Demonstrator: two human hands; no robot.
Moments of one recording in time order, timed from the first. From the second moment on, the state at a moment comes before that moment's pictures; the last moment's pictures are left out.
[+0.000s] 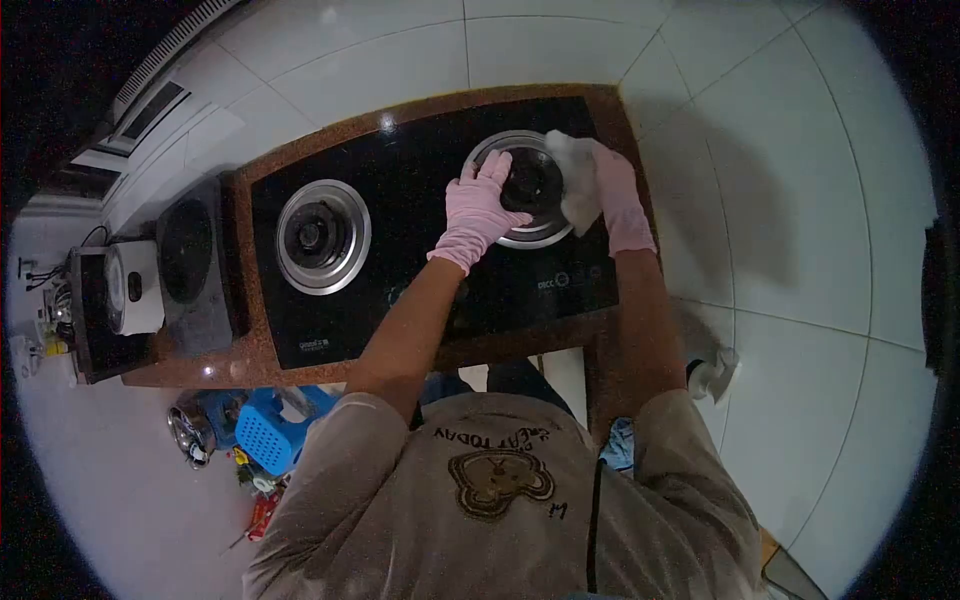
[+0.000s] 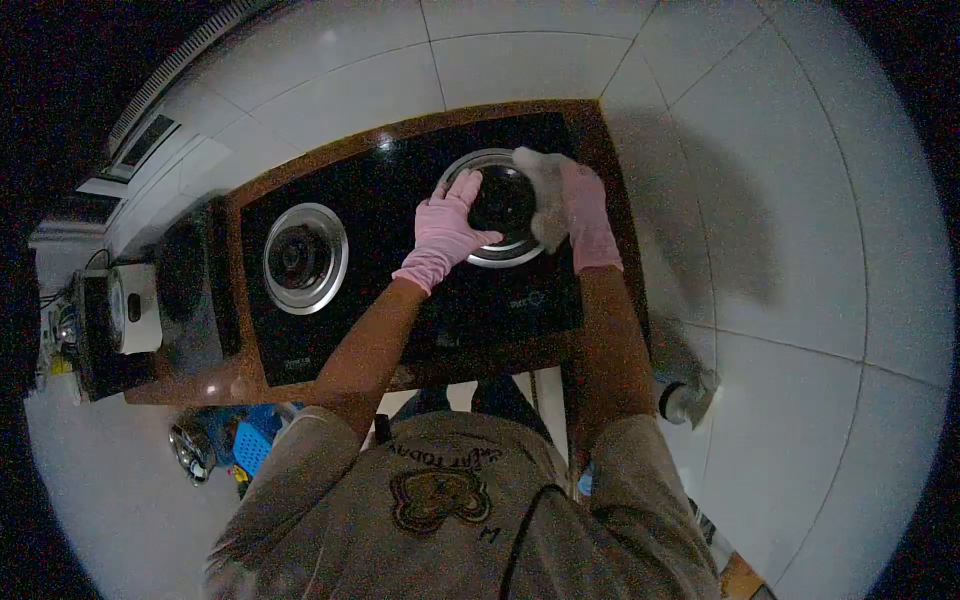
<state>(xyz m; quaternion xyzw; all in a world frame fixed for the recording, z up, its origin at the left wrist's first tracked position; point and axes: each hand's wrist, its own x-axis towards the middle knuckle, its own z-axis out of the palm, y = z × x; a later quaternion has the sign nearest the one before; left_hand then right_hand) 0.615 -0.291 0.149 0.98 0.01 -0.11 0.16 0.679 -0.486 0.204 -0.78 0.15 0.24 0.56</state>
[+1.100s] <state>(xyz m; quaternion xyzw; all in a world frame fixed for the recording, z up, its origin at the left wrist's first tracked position) 0.498 -0.243 0.187 0.52 0.16 -0.05 0.84 0.551 -0.393 0.162 -0.70 -0.10 0.21 0.68</state>
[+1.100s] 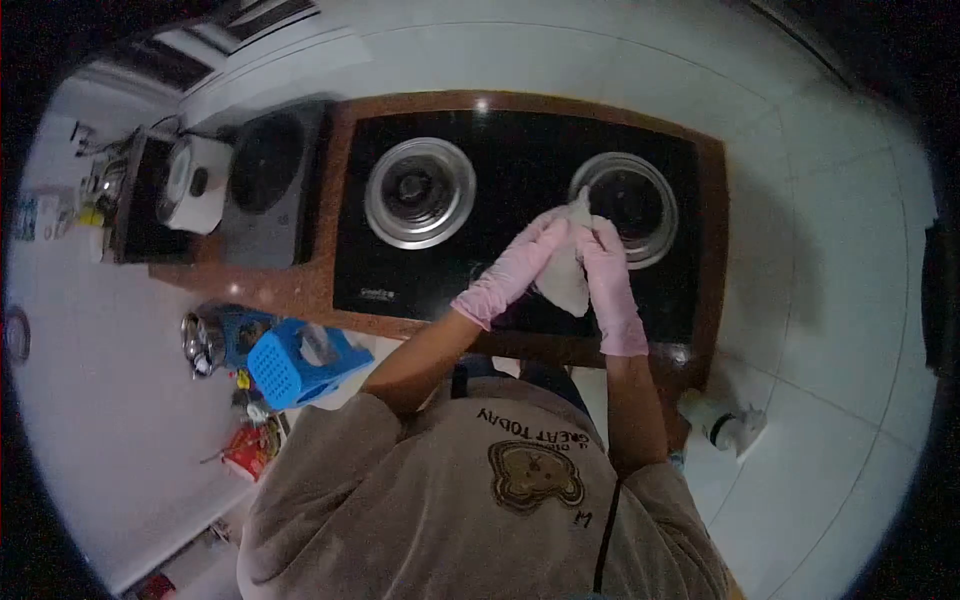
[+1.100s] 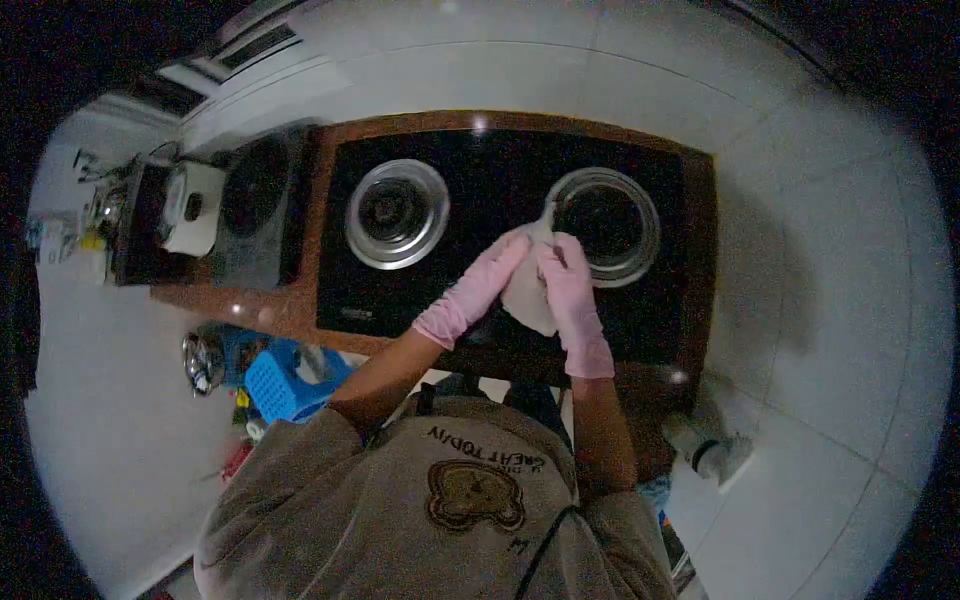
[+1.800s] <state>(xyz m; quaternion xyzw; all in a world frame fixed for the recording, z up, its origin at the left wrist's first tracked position) 0.555 -0.148 0.113 0.99 0.03 0.12 0.09 0.523 -0.305 0.157 -0.94 -0.30 0.14 0.13</state>
